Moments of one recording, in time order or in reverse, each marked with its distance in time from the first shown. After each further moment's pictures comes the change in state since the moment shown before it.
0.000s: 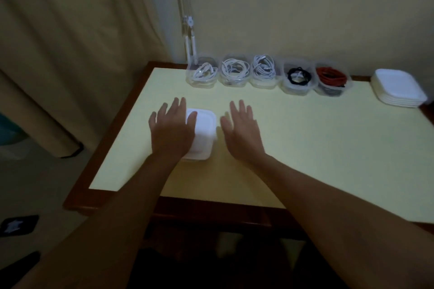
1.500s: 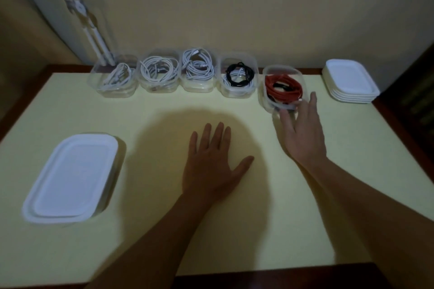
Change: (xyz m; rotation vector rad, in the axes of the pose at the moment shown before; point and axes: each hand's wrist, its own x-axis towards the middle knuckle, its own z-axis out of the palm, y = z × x) left_hand 0.000 0.241 0.087 -0.195 -0.407 0.275; right_hand 0.034 0.270 -0.138 -0.113 0.416 0.256
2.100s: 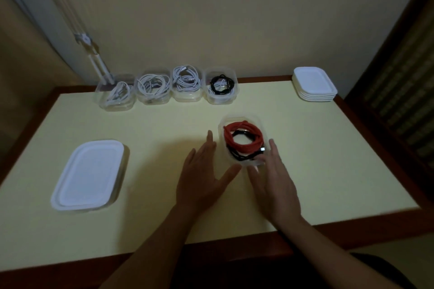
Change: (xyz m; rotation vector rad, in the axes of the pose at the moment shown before) left_hand -0.055 0.011 -0.021 -0.423 0.072 0.038; right_hand -0.158 -0.034 -0.038 0.077 -0.068 -0.071
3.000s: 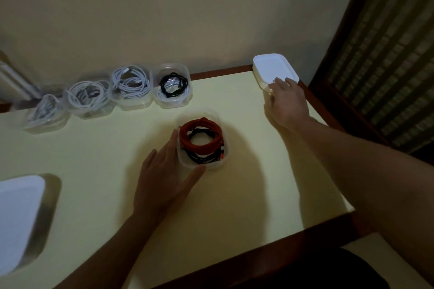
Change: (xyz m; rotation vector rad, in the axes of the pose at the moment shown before) left_hand 0.052 0.007 0.020 0.117 0.011 0.094; right_hand 0.209 0.142 -0.074 -0.548 0.027 0.035
